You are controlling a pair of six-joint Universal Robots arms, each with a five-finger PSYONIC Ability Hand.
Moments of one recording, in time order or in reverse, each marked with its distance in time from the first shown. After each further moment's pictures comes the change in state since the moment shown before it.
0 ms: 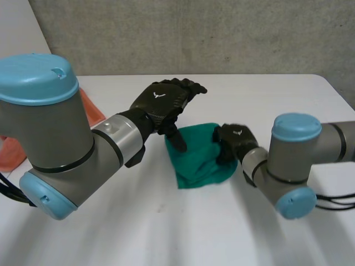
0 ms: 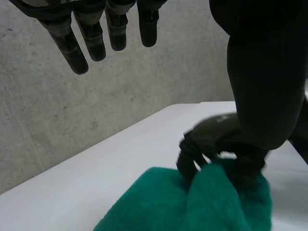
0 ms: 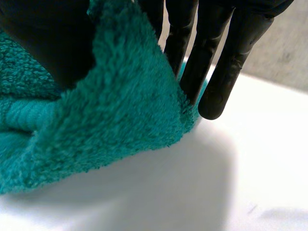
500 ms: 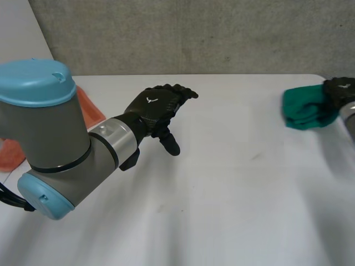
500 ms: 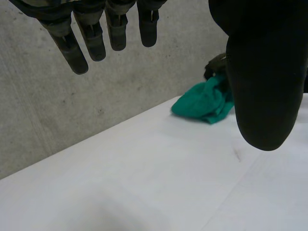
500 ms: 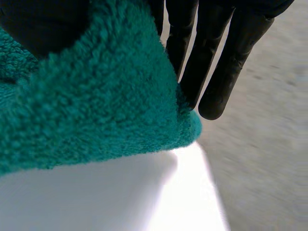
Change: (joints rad) left arm 0.029 -0.006 -0.028 0.000 -0.006 -0.013; right arm -0.538 0.592 -1.128 0.279 -0.098 -0.331; left_hand 0.000 0.000 0.000 0.000 0.000; right_hand 0.000 0.014 0.019 0.000 0.018
